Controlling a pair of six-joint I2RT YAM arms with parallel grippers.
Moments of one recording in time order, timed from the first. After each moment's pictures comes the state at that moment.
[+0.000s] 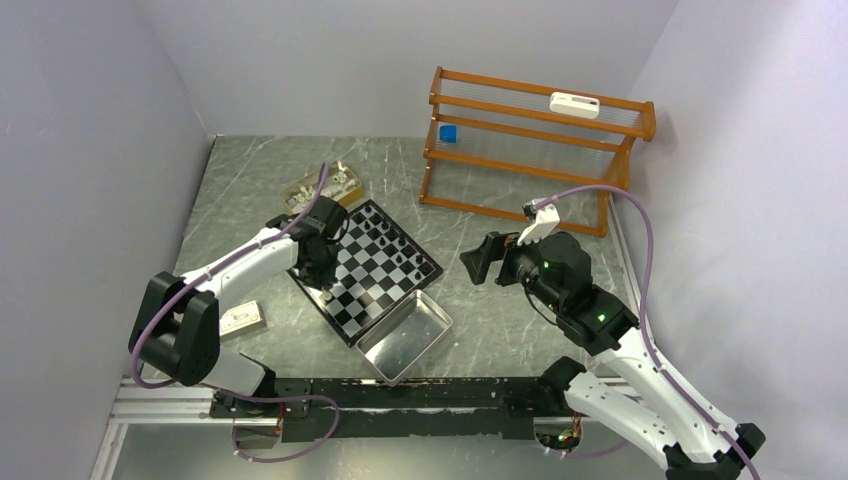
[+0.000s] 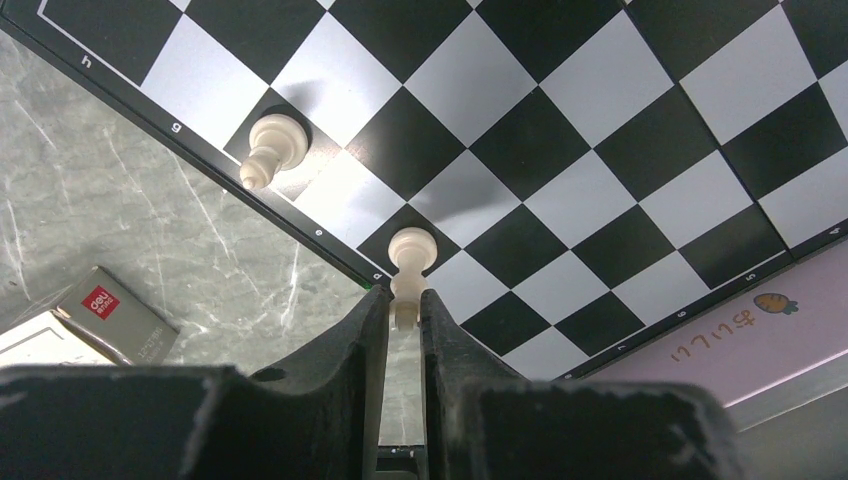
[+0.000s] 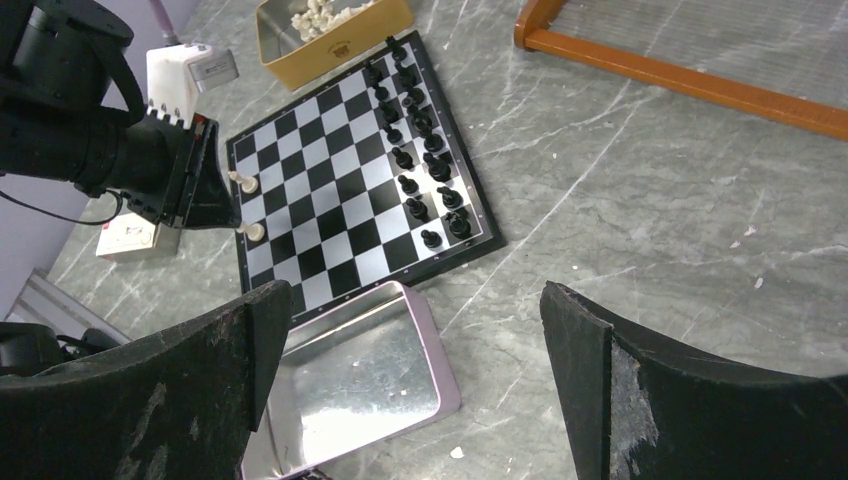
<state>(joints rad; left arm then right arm) -0.49 1.46 0.97 -0.82 -0.13 -0.40 0.67 0.69 0.78 -0.42 0.11 0.42</state>
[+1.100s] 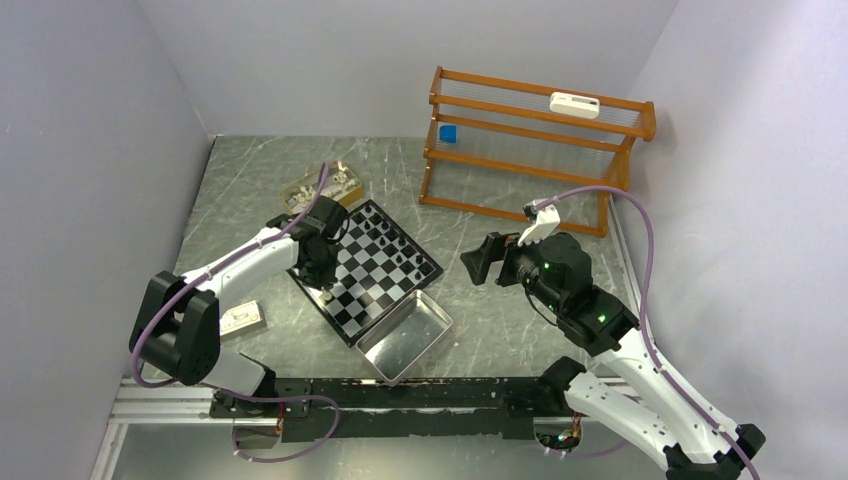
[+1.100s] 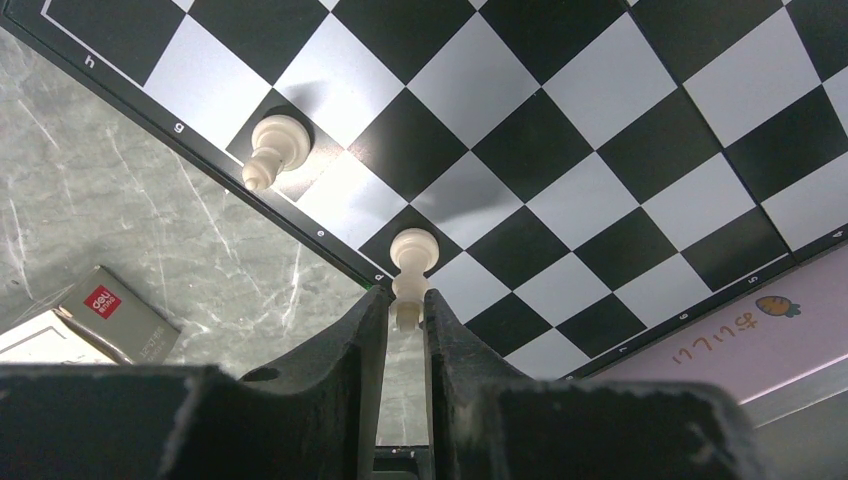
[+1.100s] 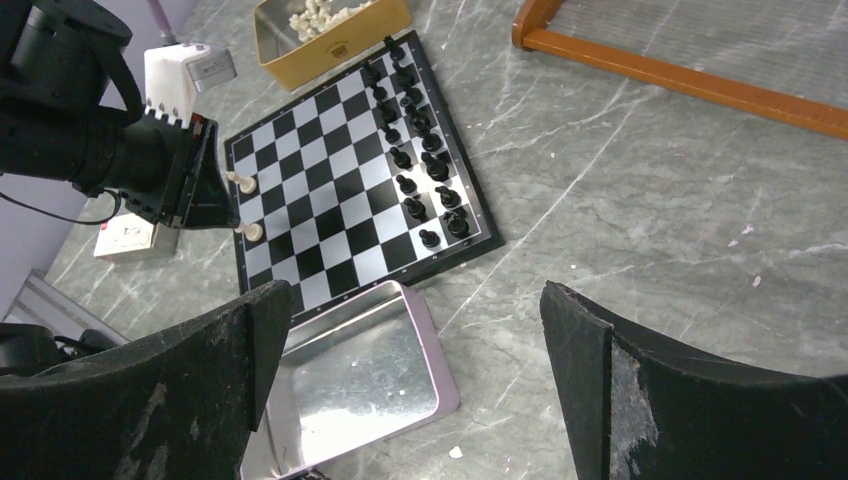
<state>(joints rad) -0.49 1.46 0.97 -0.82 -0.14 -0.40 0.67 0.68 0.78 -0.42 0.11 0.42</state>
